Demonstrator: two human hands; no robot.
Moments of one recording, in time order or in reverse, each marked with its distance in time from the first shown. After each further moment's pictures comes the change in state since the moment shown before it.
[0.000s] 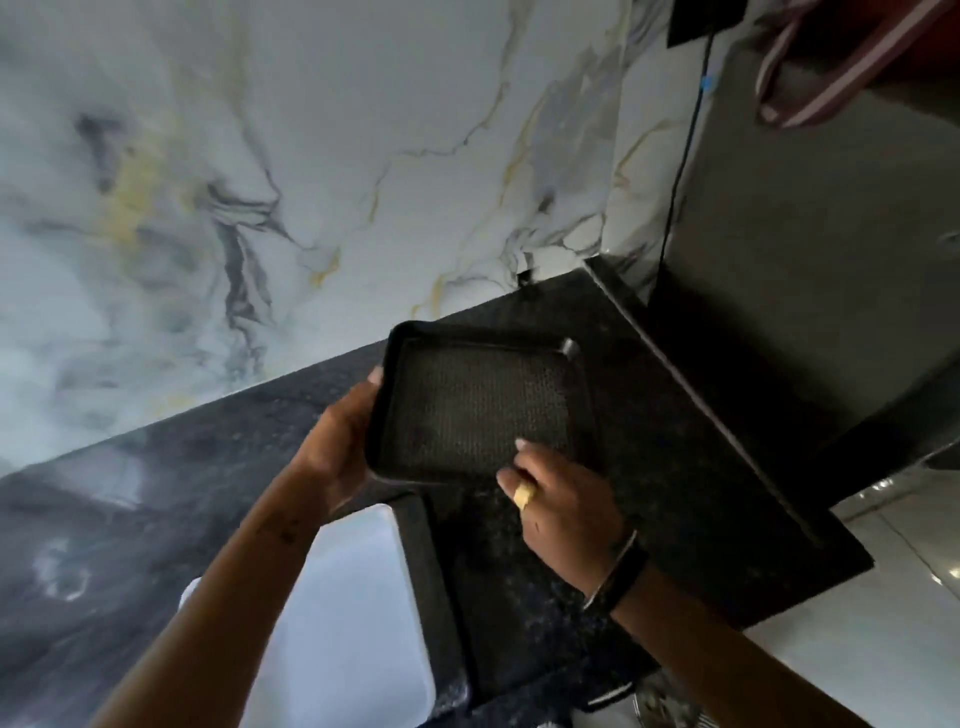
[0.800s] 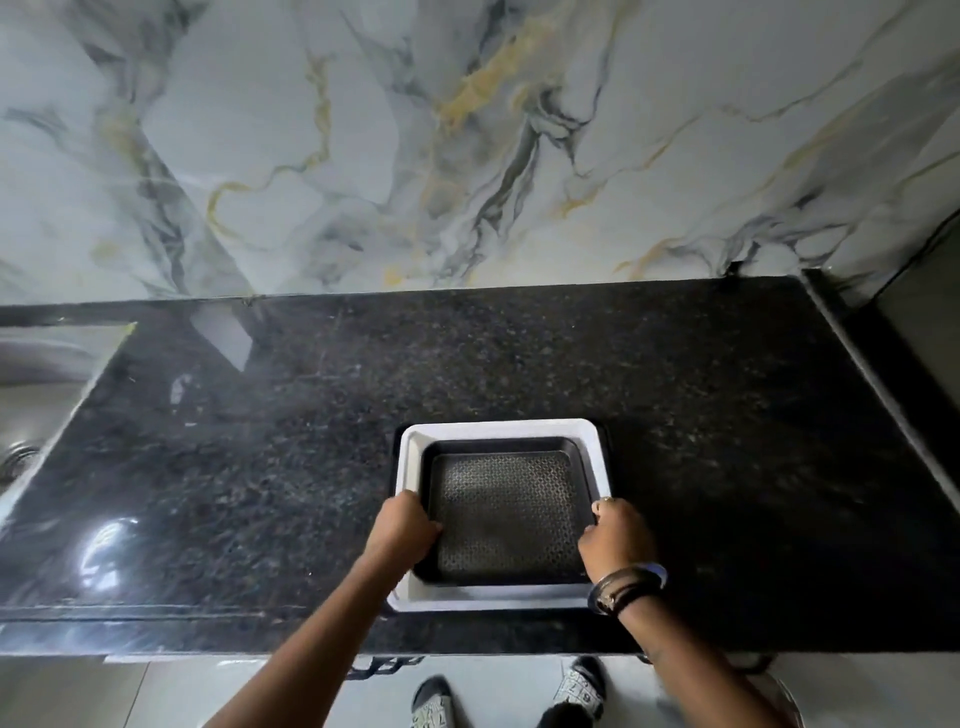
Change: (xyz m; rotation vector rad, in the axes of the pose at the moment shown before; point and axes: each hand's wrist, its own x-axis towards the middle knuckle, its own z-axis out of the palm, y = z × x) left_hand -0.158 -0.174 -0.226 1.008 0.663 -0.243; right_hand -0.067 -0.173 0.144 -0.073 -0.597 0.740
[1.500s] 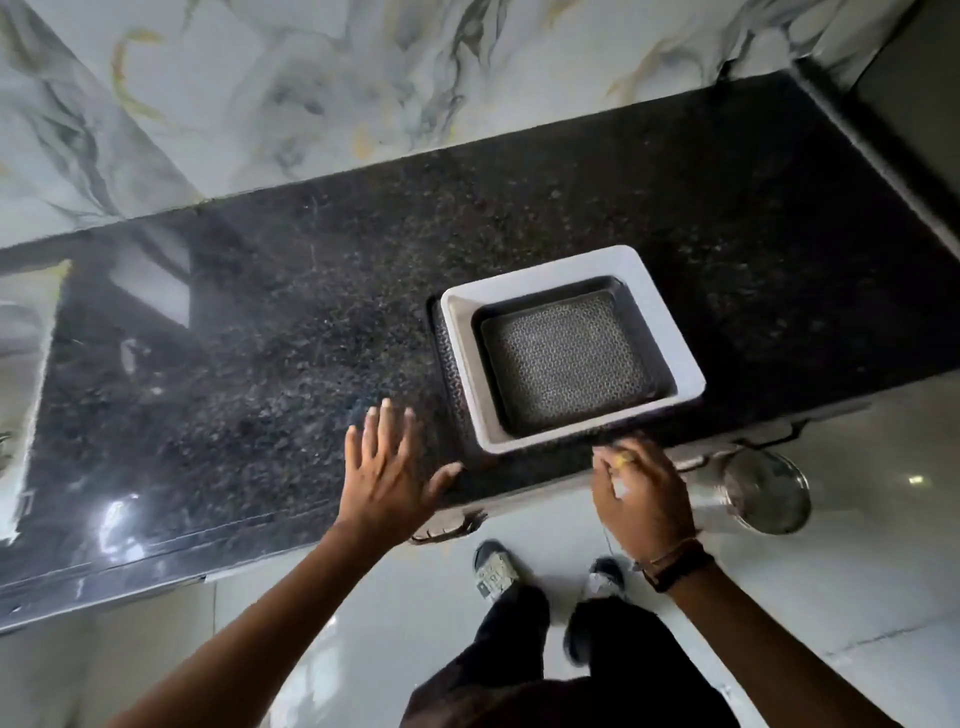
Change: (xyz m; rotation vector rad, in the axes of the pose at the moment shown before) left_hand -0.018 -0.182 -0.015 0.578 0.178 0.590; right_hand -0.163 -0.007 0.116 0.044 0.597 -0.418
